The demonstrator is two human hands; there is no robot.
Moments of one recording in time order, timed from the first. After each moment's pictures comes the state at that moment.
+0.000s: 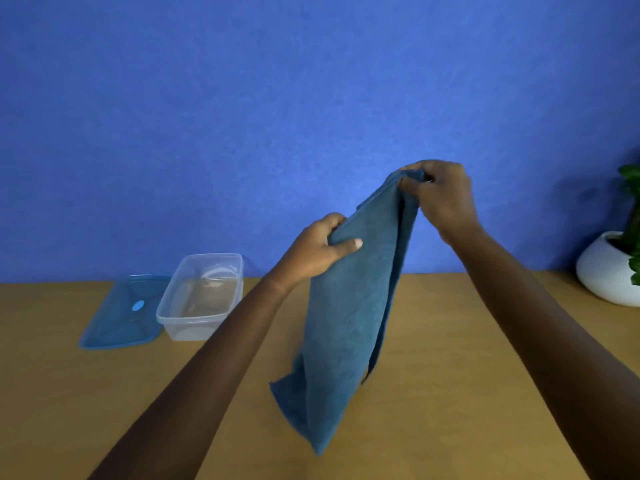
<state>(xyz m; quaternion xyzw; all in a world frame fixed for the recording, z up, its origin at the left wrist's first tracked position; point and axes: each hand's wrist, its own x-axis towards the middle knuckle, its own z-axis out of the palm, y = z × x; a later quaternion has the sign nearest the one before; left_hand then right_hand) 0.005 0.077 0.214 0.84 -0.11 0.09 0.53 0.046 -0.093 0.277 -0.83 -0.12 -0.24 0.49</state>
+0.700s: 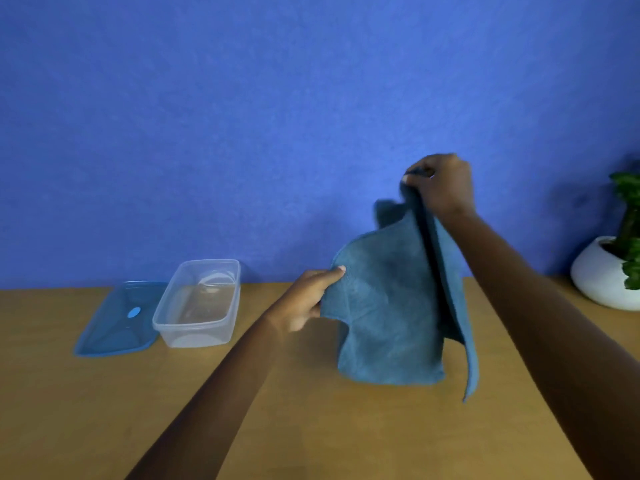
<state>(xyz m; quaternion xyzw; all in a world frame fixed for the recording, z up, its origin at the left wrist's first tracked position) -0.003 0.076 0.162 0.69 0.04 -0.11 0.72 0.079 -0.103 0.287 -0.87 -0.10 -0.30 0.37</state>
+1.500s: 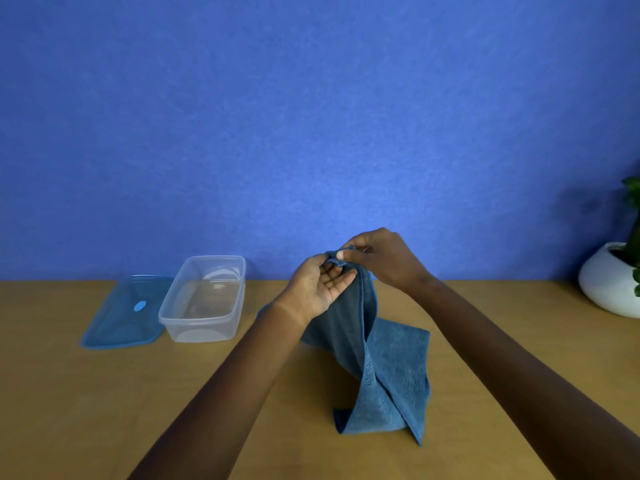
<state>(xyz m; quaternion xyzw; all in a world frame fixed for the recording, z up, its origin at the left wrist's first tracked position) -0.003 0.066 0.188 0.36 0.21 -0.06 0.91 0.025 -0.054 0.221 -0.87 -0.27 -0.01 0.41</state>
